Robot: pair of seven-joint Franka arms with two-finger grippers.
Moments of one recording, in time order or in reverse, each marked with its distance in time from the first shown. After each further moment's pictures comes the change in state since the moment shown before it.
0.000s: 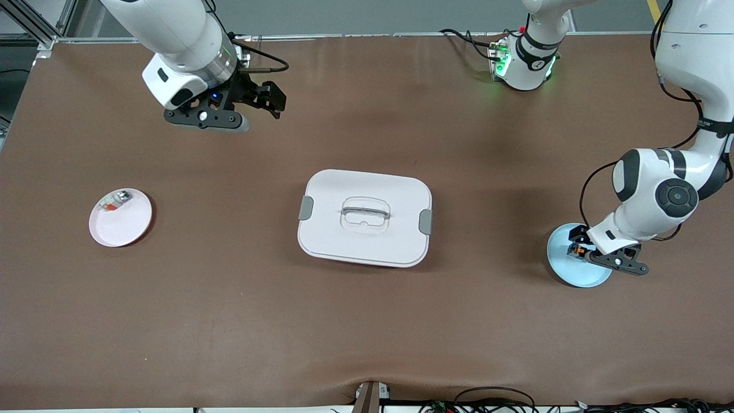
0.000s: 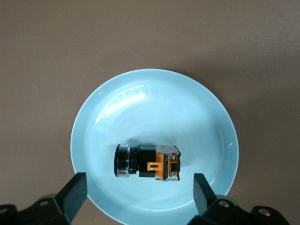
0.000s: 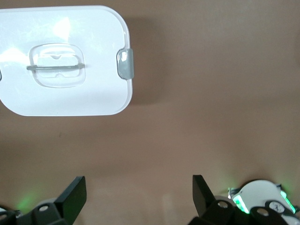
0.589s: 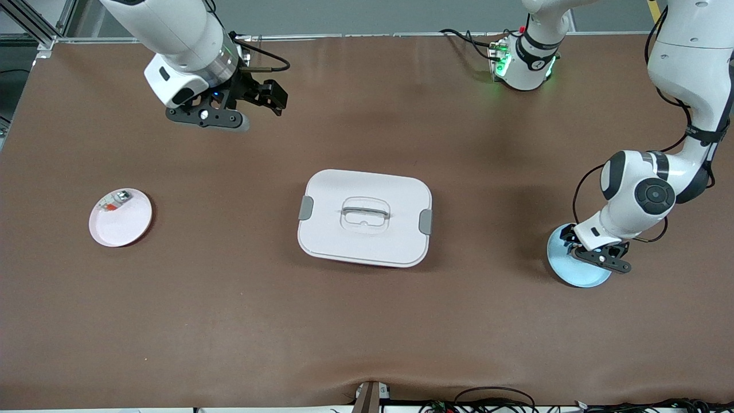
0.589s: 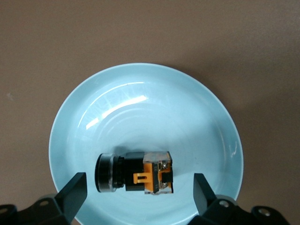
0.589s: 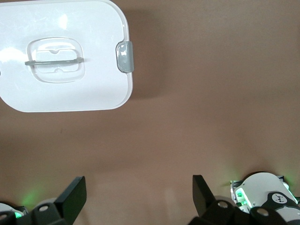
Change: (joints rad) left arm 0.001 0.037 0.000 -0.041 0.085 0.097 0.000; right arm 0.006 0.000 0.001 0.000 0.011 -0.009 0.014
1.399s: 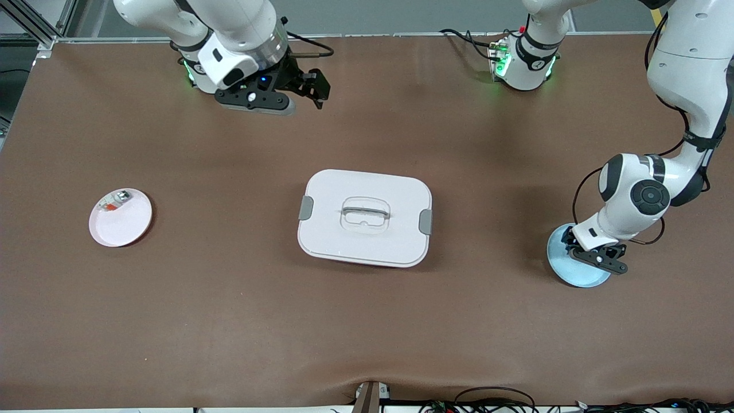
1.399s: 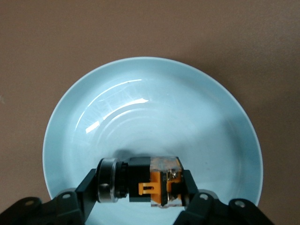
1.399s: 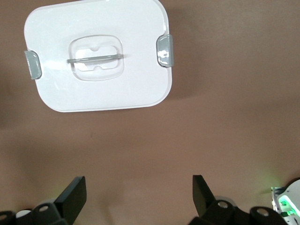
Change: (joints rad) left arm 0.018 0.035 0.002 -0.002 0.041 0.048 0.000; right arm 0.137 0.008 0.004 -0.030 0.001 0.165 0.171
